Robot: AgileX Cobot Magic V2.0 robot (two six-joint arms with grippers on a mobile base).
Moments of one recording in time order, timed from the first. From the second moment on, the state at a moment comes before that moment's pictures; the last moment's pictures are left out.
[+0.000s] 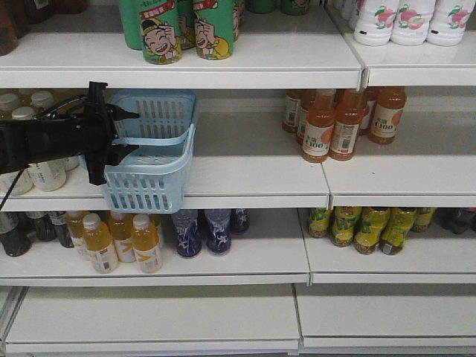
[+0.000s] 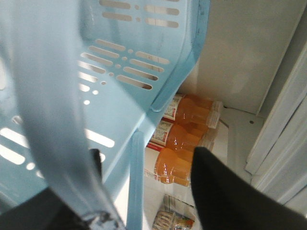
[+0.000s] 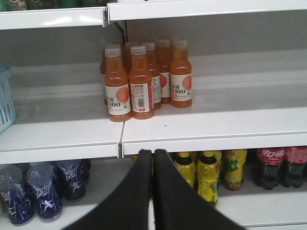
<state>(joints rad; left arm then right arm) -0.01 1.98 -1.35 -1.71 0.49 0.14 -0.04 -0.01 0.03 0.01 0.14 0.04</state>
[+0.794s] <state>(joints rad) -0.01 1.98 -1.36 -1.69 0.78 0.48 -0.04 -0.01 0.03 0.01 0.14 0.04</state>
